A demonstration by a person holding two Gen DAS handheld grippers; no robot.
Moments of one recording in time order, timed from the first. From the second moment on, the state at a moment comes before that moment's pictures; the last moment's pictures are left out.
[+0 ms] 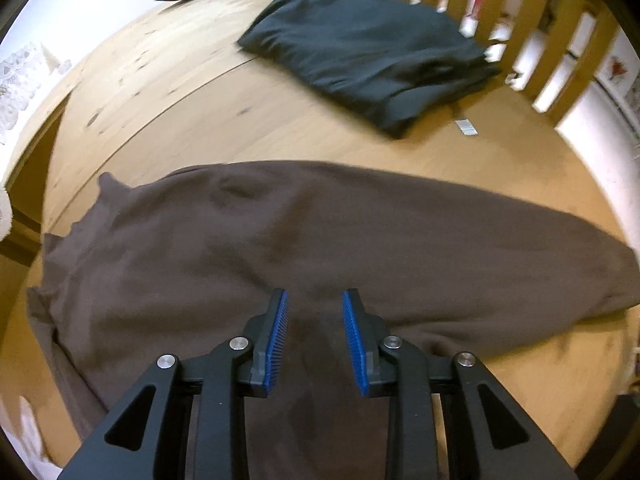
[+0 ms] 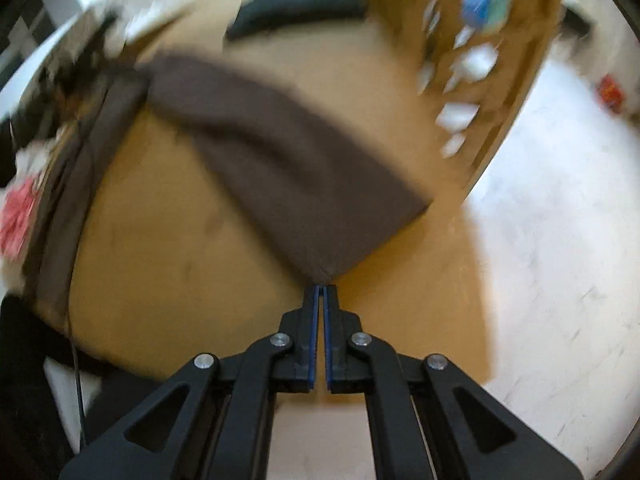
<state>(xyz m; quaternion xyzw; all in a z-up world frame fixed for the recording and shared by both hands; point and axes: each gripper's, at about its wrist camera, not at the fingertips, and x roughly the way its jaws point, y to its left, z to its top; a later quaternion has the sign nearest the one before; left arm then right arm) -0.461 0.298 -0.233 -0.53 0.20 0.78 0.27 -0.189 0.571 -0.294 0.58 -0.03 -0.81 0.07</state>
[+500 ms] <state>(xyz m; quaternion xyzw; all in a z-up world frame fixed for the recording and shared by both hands) -0.201 0.527 -0.227 -0.41 0.33 0.63 0.57 -0.195 0.680 -0.272 0.53 -0.27 -0.80 -0.01</state>
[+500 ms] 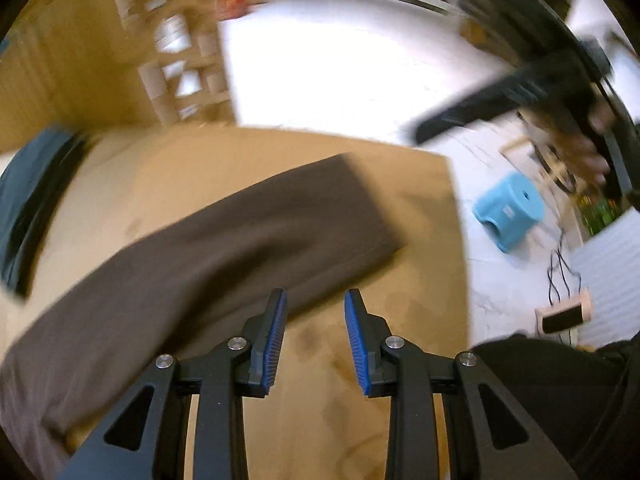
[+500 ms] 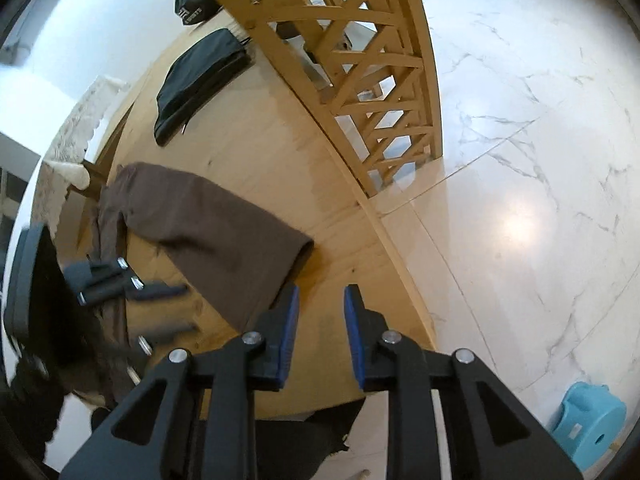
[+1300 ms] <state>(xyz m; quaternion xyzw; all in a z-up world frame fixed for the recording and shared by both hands) -0.233 0.564 -0.224 -0.47 0.17 0.72 0.48 -0.228 0.721 -0.264 0.50 -0.31 -0.81 0.00</state>
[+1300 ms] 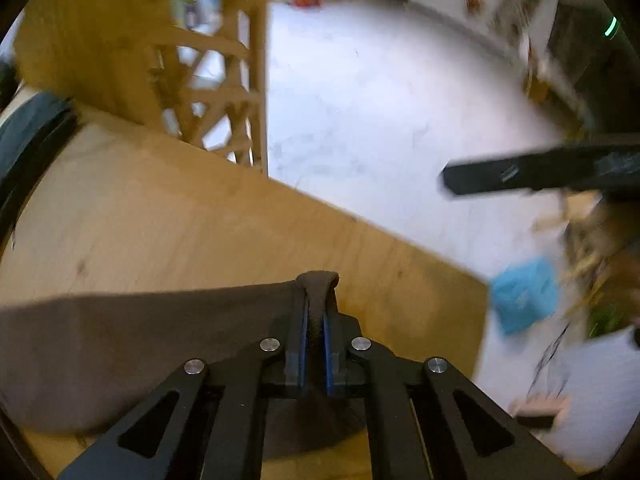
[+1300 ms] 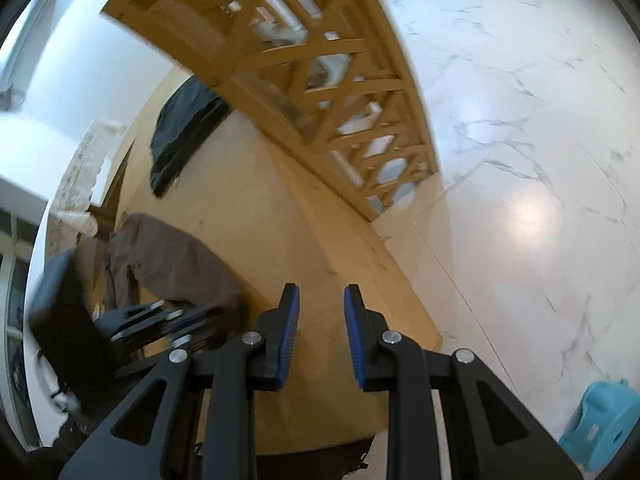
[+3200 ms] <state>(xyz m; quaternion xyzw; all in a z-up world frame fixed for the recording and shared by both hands) -0.110 0.062 -0.247 -0.45 -0.34 0.82 0.13 -0.590 0.141 -0.221 0.64 0.11 -0.75 0.14</state>
